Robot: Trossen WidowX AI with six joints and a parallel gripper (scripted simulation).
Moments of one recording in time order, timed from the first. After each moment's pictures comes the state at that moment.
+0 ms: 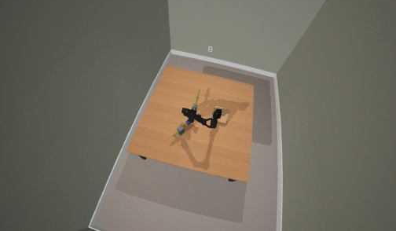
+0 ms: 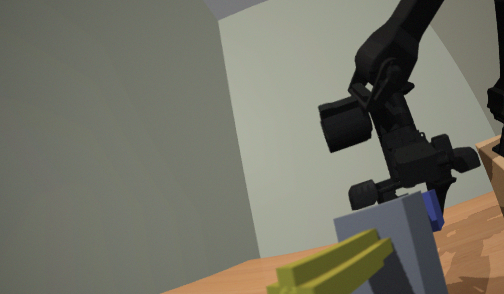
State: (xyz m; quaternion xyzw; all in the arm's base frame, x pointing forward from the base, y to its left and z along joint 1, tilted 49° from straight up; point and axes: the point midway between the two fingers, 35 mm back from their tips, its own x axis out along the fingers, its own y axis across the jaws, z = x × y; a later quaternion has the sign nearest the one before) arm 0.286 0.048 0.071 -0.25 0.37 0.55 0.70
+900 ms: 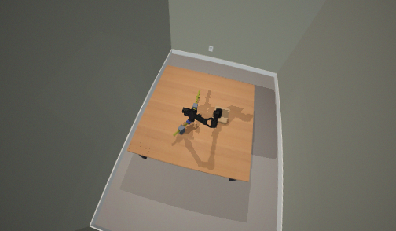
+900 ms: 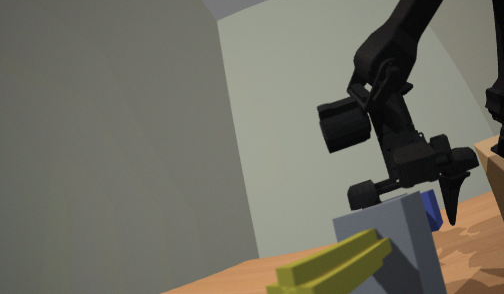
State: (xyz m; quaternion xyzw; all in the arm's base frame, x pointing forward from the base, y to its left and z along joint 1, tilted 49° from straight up) arm 0.286 0.048 0.071 -0.25 0.37 0.55 0.70
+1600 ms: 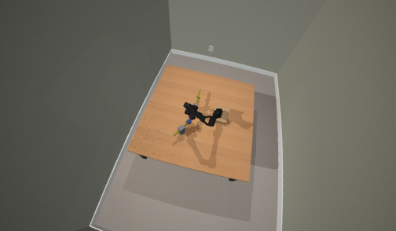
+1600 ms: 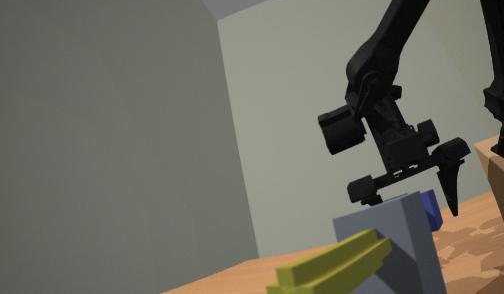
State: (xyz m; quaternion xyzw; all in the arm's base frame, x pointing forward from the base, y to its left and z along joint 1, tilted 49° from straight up) arm 0.281 0.039 0.074 -0.18 0.29 0.59 0.73
